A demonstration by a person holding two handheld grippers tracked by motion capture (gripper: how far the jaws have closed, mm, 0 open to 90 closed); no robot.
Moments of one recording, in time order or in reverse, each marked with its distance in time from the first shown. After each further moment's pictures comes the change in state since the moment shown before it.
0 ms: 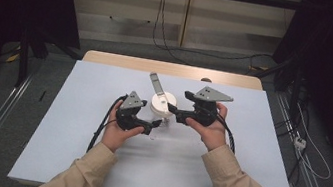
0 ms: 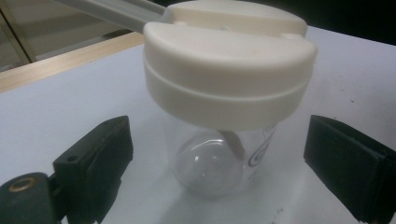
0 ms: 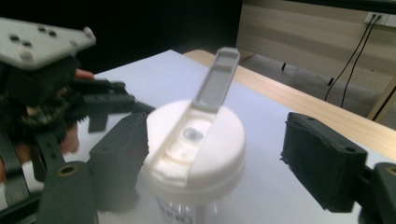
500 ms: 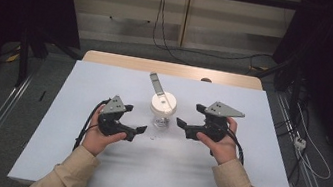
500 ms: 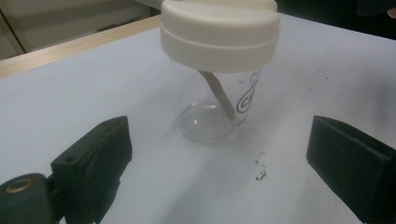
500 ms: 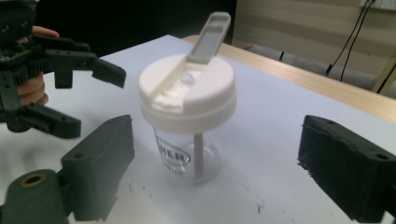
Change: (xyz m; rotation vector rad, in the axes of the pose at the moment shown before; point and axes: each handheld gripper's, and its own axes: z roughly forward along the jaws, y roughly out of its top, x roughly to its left) left arm 0.007 -0.016 -0.046 0.010 -0.029 -0.008; right arm -0.003 -0.034 -0.032 0.010 -0.011 0.036
